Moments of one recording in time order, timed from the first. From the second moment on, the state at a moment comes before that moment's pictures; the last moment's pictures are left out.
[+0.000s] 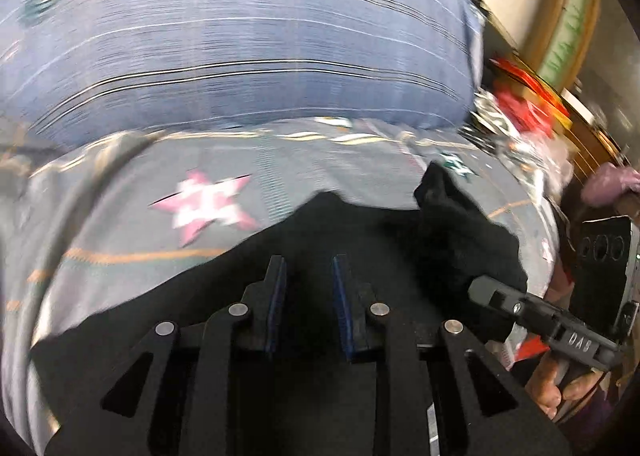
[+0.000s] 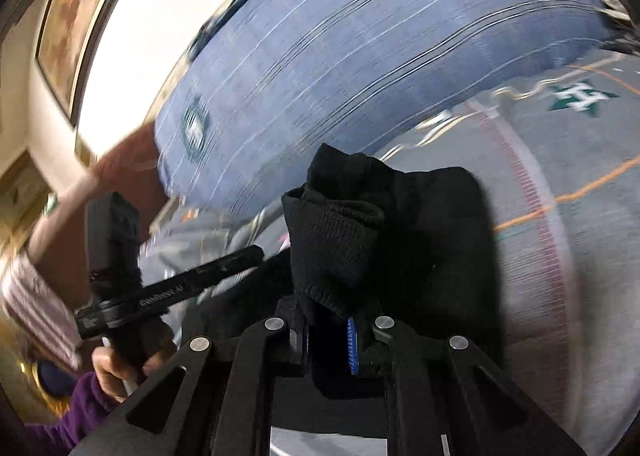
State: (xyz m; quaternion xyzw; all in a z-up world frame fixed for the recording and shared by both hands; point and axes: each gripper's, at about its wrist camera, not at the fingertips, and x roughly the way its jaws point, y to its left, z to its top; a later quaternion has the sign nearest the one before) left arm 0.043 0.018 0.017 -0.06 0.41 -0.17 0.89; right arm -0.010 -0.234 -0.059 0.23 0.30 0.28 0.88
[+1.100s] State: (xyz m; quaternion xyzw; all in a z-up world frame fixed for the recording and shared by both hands) left arm 0.016 0.000 -0.017 -0.04 0.43 -0.19 0.88; right arm -0.005 -0.229 -0.088 0.10 0.36 0.17 0.91
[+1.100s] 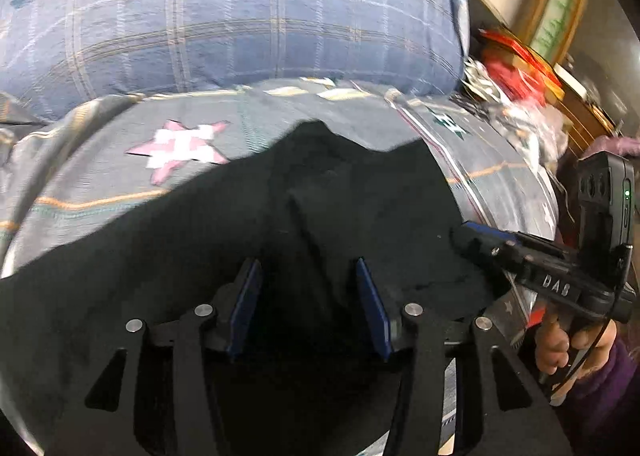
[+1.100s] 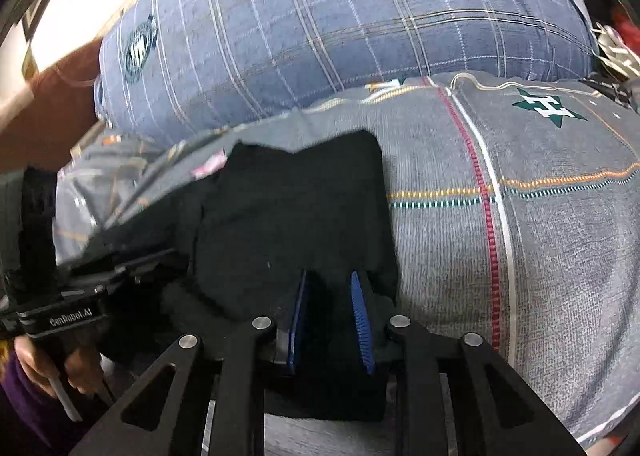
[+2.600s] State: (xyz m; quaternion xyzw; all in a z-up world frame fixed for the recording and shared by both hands) left arm -0.089 0.171 -0.047 -0.30 0.41 0.08 0.86; right arm 0.001 0.099 -0.018 -0.16 0.36 0.42 0.82
